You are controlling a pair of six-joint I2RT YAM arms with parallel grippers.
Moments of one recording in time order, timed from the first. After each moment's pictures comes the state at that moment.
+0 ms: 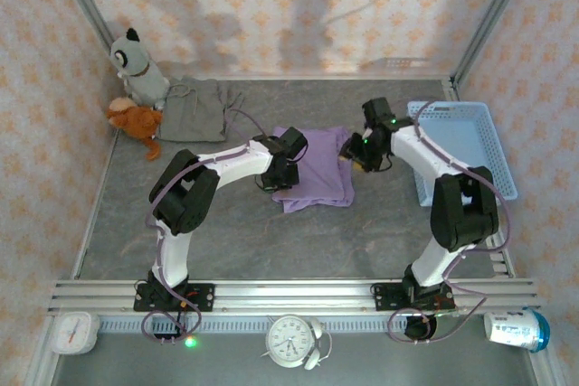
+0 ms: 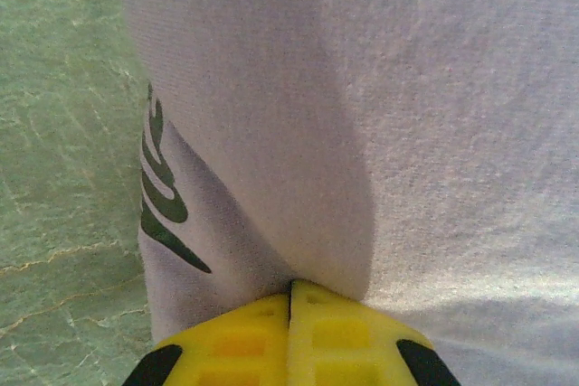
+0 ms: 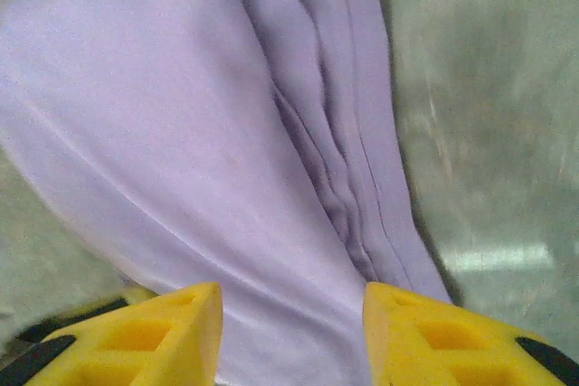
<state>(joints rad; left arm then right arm) -0.64 2.01 1.41 -0.74 0.00 -0.81 0.25 1.69 1.30 -0.78 -0.29 0.70</state>
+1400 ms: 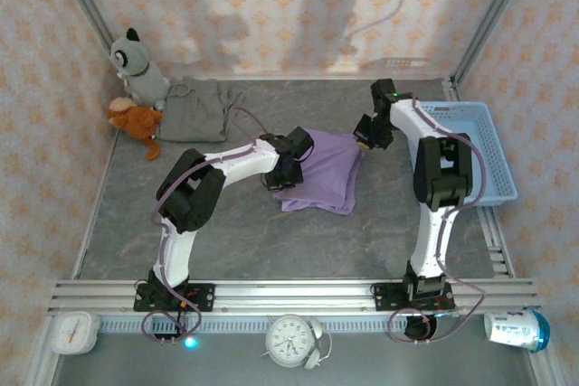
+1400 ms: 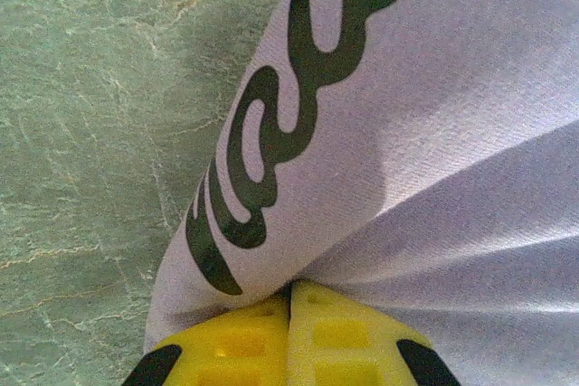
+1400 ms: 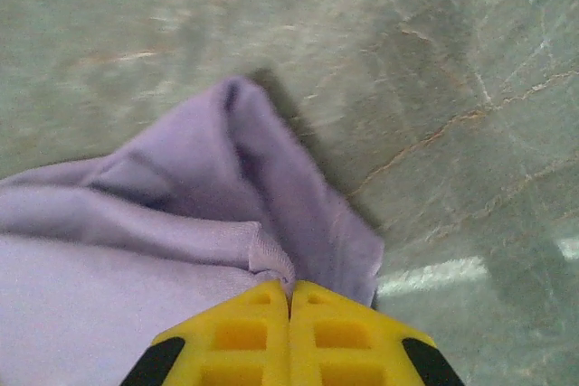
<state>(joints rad) -0.66 2.06 1.48 -0.80 -0.06 -0.88 0.13 2.08 1.62 -0.88 -0.20 0.64</state>
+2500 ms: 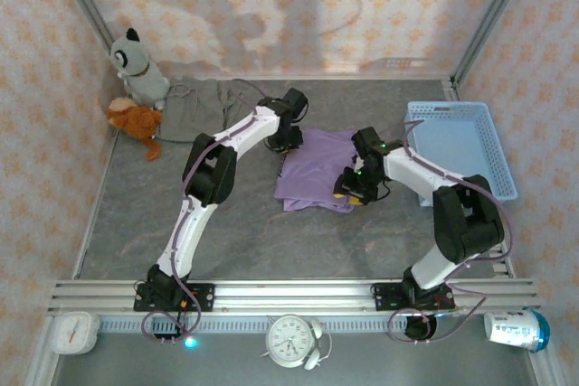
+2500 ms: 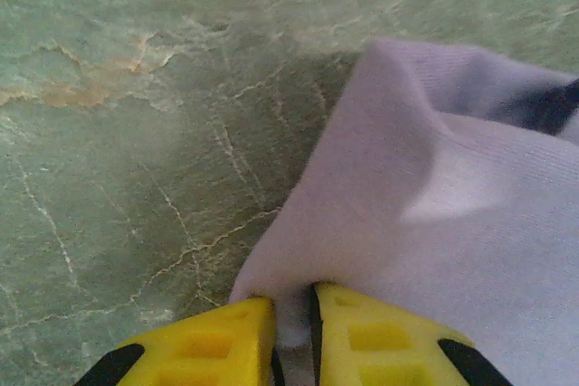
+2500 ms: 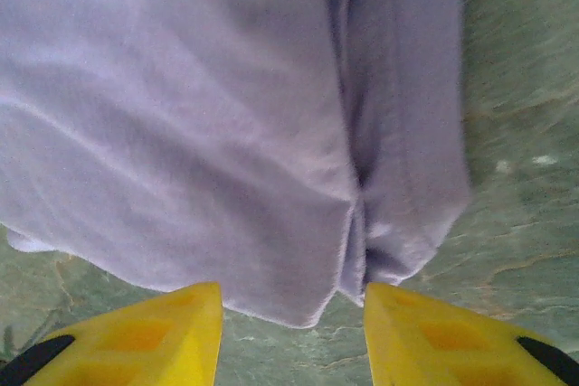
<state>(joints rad) -0.49 2.43 2.11 -0.98 0.00 -0.72 0.37 1.60 1.01 -0.81 -0.37 0.64</state>
